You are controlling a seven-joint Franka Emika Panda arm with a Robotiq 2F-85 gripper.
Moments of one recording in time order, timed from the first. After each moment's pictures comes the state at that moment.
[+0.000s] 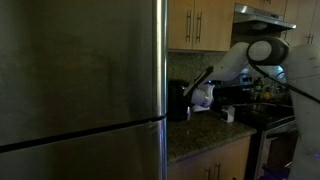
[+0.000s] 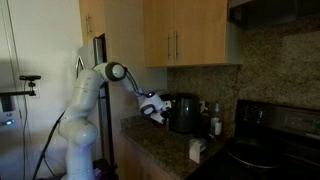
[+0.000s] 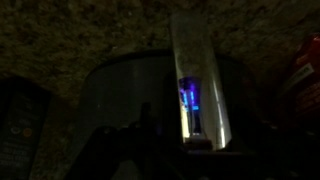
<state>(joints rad) 0.32 0.35 -0.06 -2.18 0.72 3.29 -0.53</state>
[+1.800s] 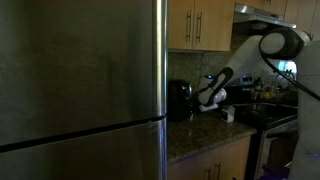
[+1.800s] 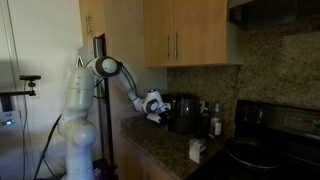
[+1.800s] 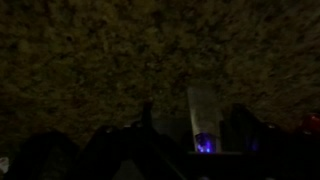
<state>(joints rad) 0.28 0.20 -0.17 -2.32 -0.11 2.96 0.13</state>
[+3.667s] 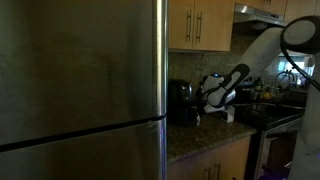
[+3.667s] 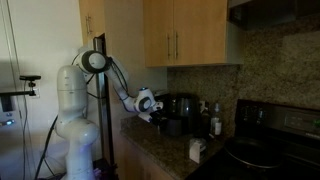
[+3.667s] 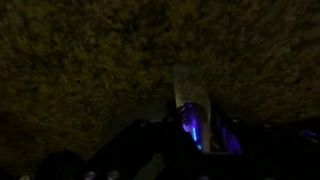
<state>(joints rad) 0.40 0.01 -0.27 -2.52 -0.22 2.94 0.31</state>
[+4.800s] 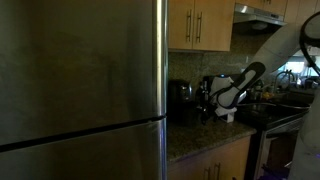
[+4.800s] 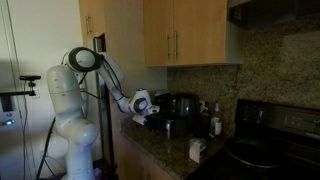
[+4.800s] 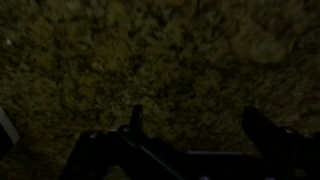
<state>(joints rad) 0.37 -0.14 -0.27 -2.67 -0.30 2.78 0.31</state>
